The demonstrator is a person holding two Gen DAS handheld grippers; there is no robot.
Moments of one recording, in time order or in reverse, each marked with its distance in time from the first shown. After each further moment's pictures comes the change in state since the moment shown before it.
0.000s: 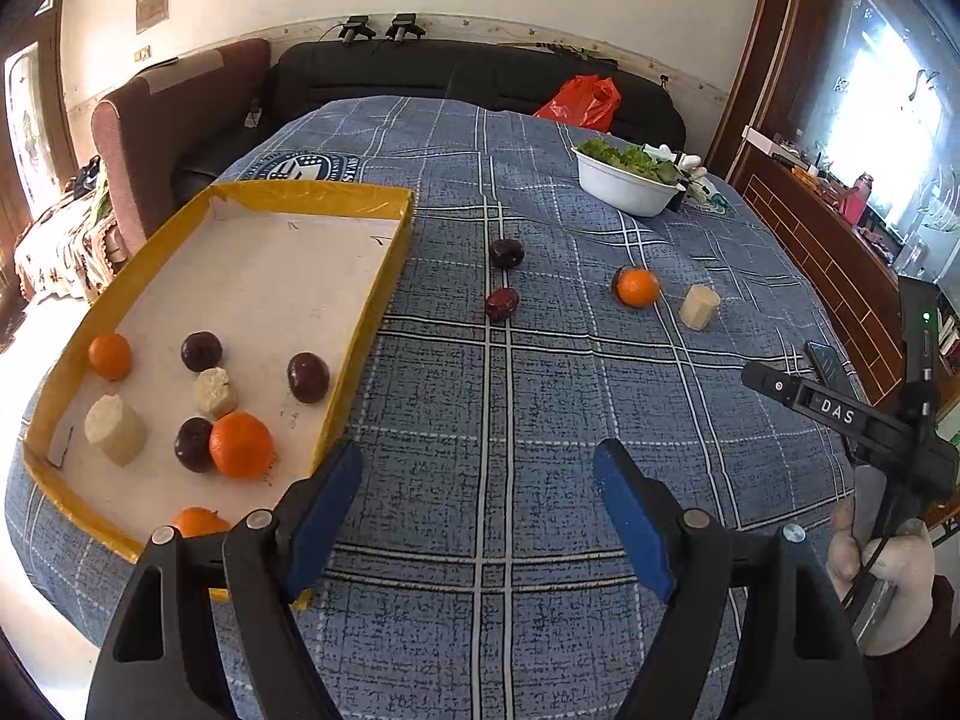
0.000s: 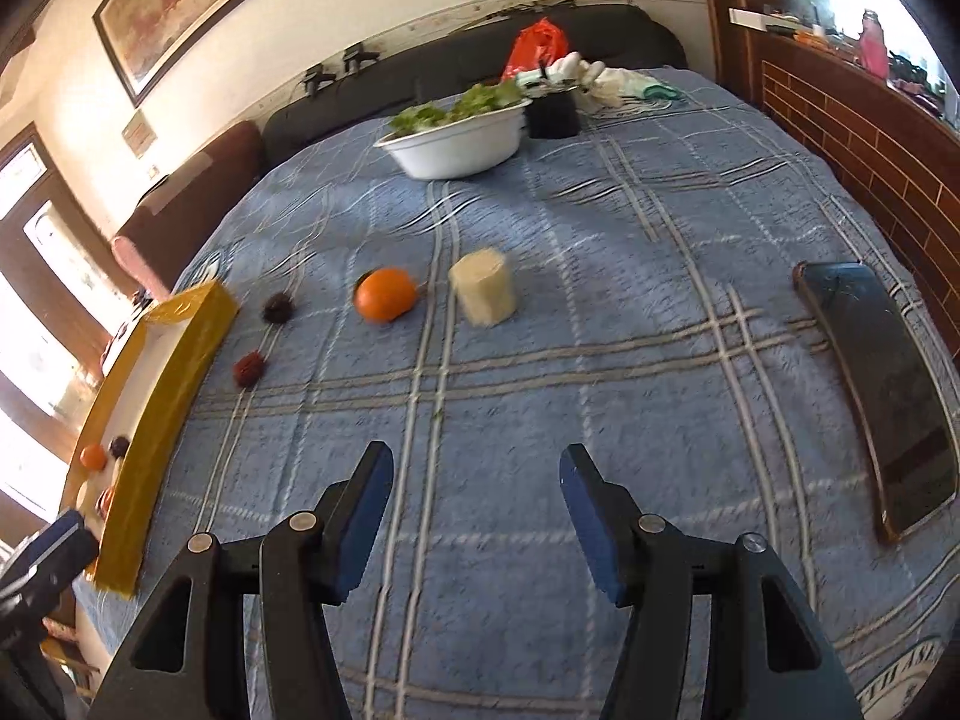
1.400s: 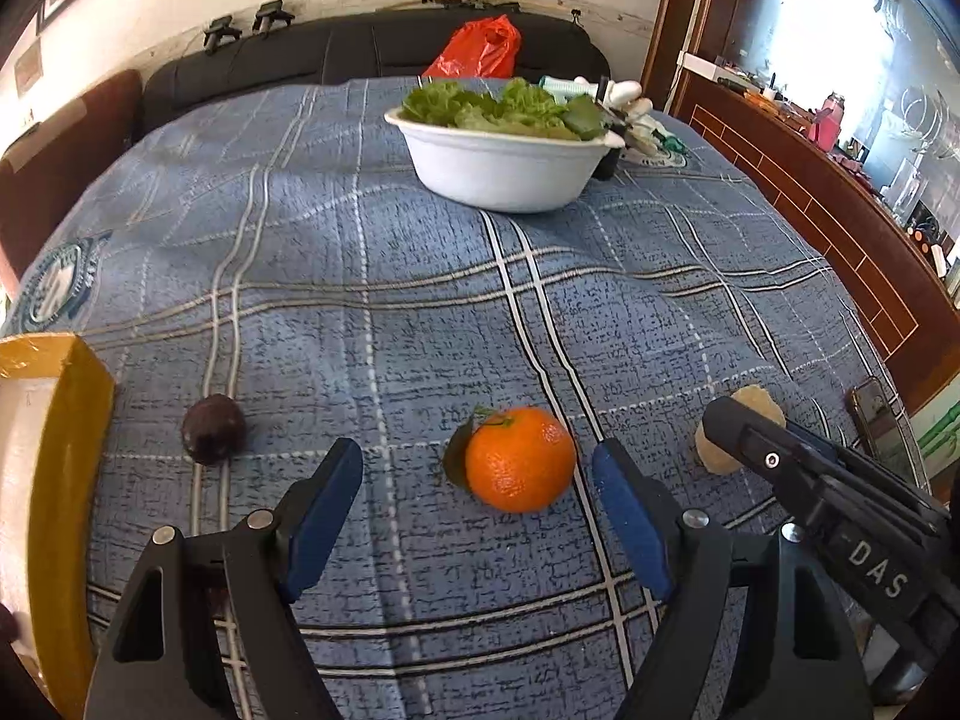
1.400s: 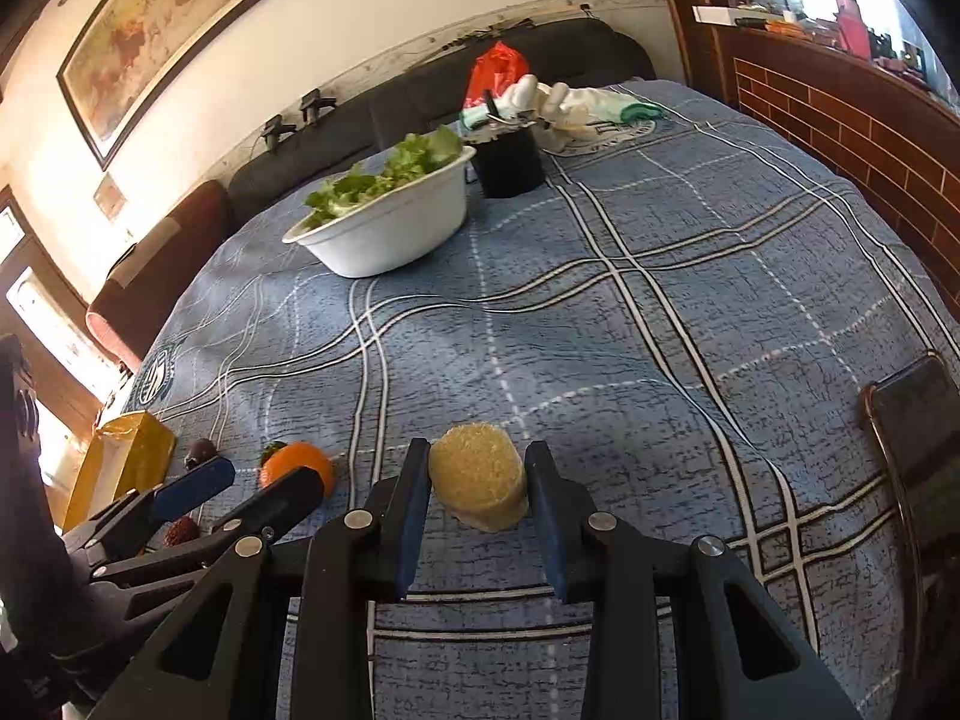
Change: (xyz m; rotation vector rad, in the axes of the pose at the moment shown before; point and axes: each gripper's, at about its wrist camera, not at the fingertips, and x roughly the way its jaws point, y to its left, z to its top) left arm 0.186 -0.120 0.100 0.187 0.096 -0.099; right arm 0.066 -0.031 0.069 0.112 -0.079 -0.001
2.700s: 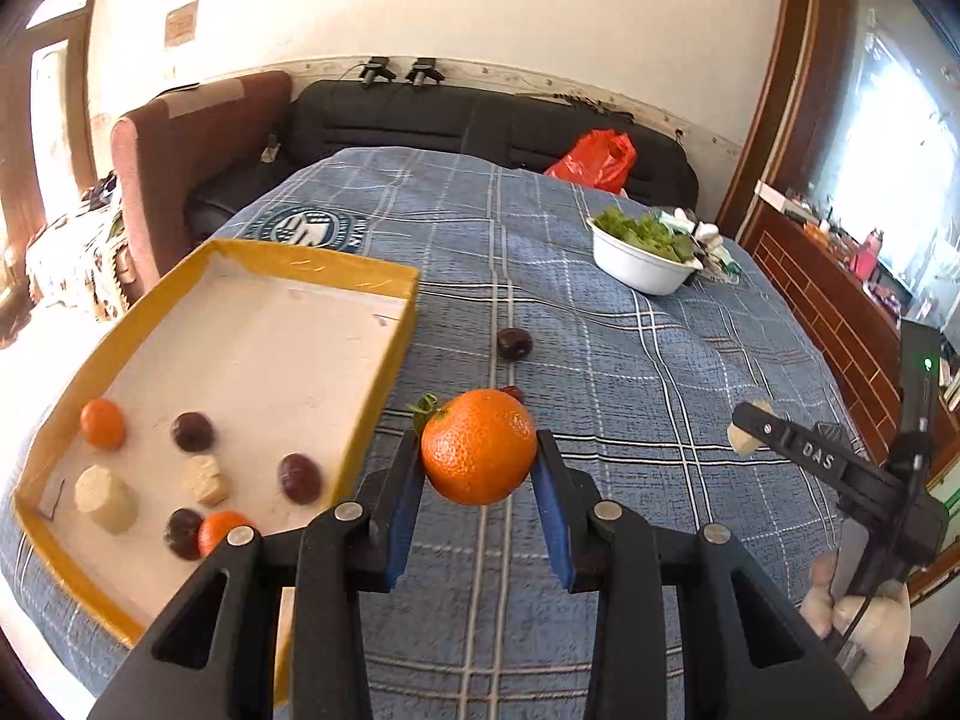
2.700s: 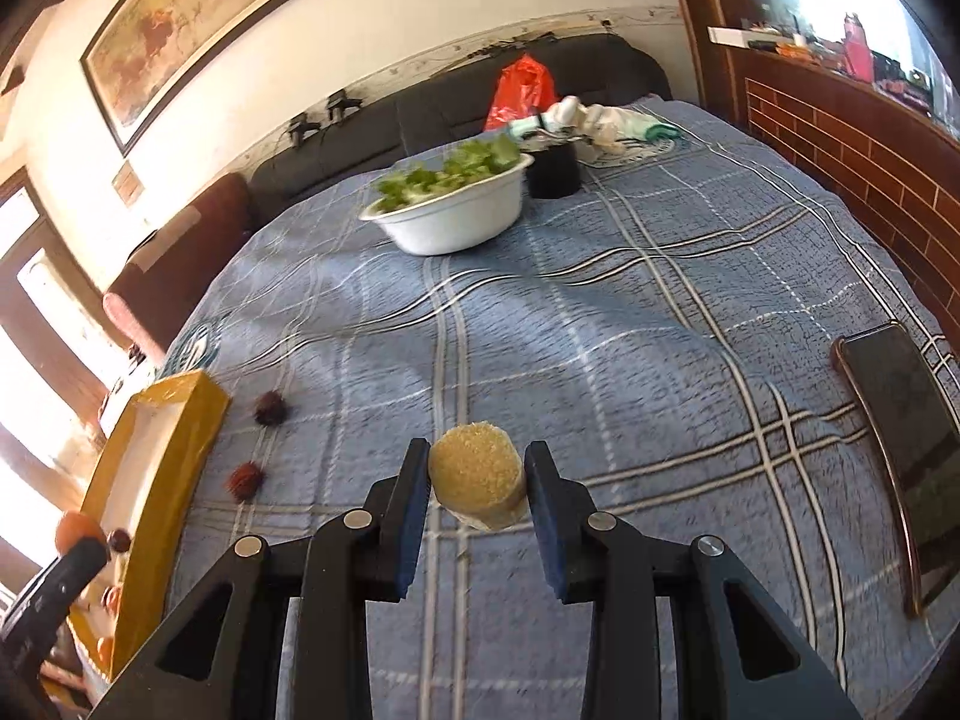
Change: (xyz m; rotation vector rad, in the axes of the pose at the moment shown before) left arm -0.184 0.092 -0.104 -0.239 -0.231 0.136; right arm -0.052 0.047 -0.035 -0.065 -0.024 0.016
